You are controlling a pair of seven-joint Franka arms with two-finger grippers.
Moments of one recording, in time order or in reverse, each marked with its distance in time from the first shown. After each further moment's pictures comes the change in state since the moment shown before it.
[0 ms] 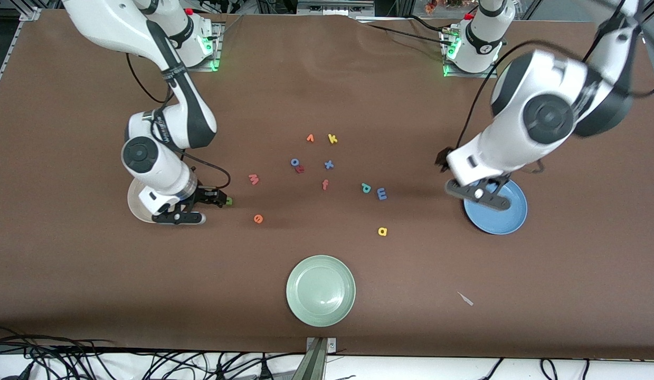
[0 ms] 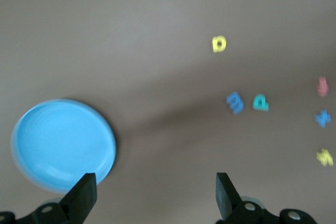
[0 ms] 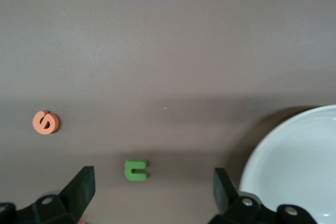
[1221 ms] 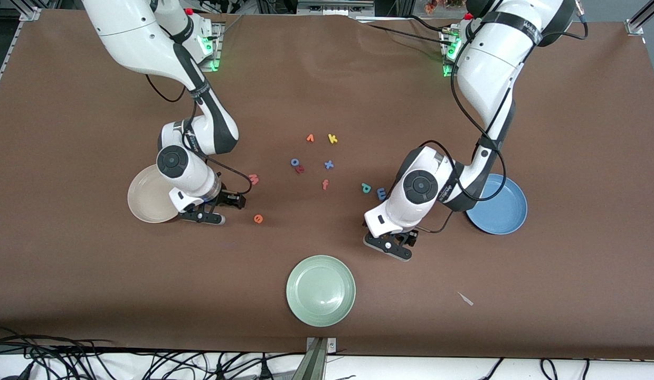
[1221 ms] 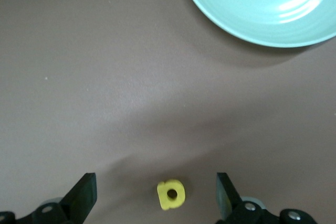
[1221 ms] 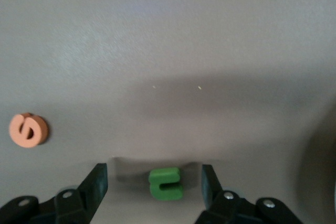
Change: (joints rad) left arm -0.176 0.460 0.043 0.170 0.103 0.553 -0.087; right arm 0.023 0.109 0.022 -0.014 0.088 0.100 0.088
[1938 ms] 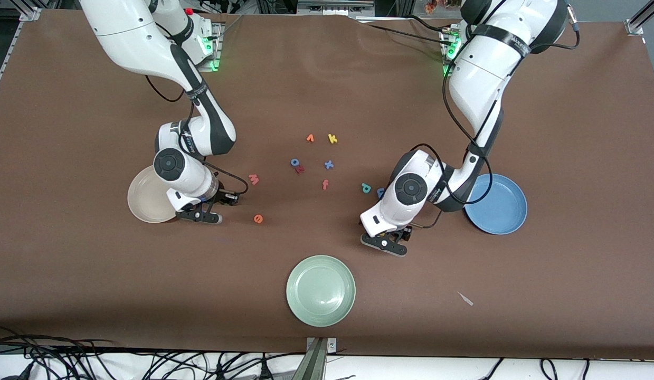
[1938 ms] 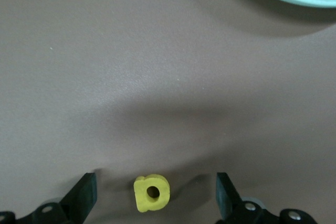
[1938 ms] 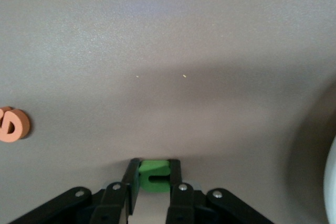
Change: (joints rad) left arm -0.016 0.041 -0.002 -0.032 0.000 0.022 -0.098; right arm -0.010 -0.002 0.000 0.001 0.015 -0.038 0.000
